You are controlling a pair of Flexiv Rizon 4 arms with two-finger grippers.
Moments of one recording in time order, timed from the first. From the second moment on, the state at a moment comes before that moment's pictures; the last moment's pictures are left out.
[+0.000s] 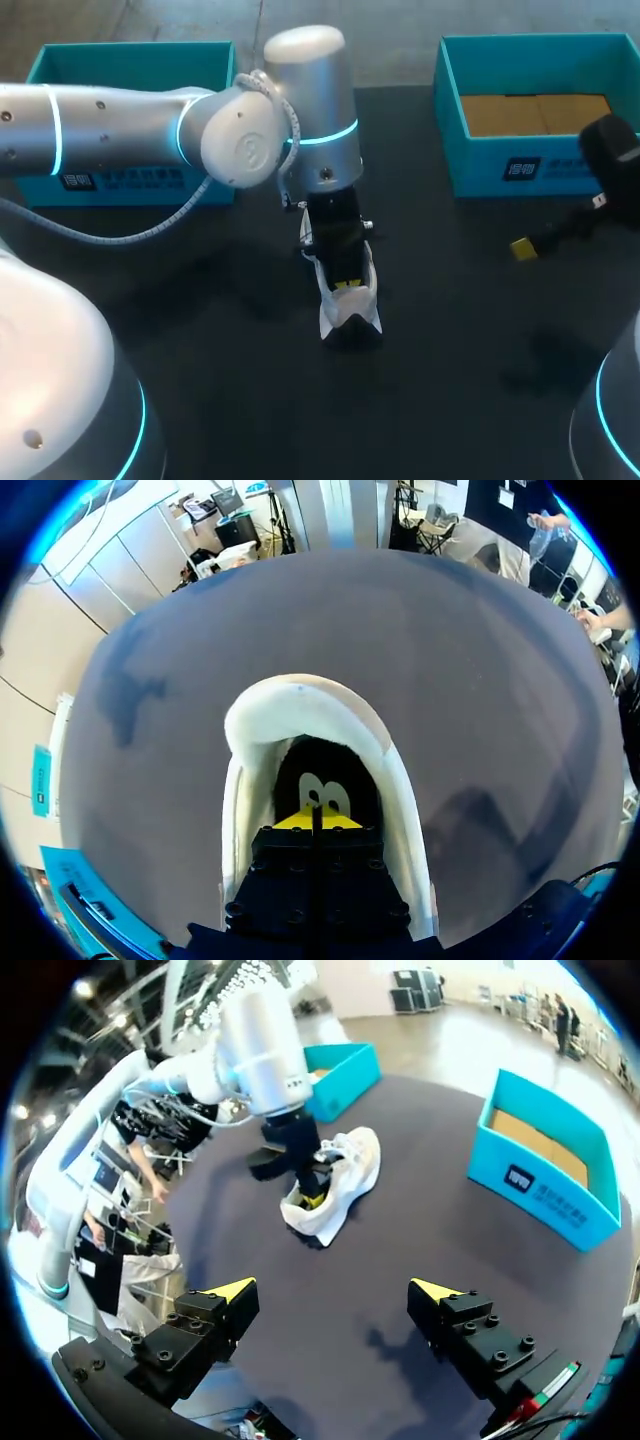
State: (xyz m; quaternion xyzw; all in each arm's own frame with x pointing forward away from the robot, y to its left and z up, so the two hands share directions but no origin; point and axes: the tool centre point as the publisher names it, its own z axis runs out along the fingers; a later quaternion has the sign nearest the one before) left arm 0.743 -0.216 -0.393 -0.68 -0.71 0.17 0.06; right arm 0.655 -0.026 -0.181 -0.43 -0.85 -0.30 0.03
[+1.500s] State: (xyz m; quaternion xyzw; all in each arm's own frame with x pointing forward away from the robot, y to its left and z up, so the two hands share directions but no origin) left arm 0.730 -0.221 -0.396 -0.67 -0.73 0.15 0.05; right arm 0.649 -0.014 -0.190 -0.40 -0.86 -0.32 0.04
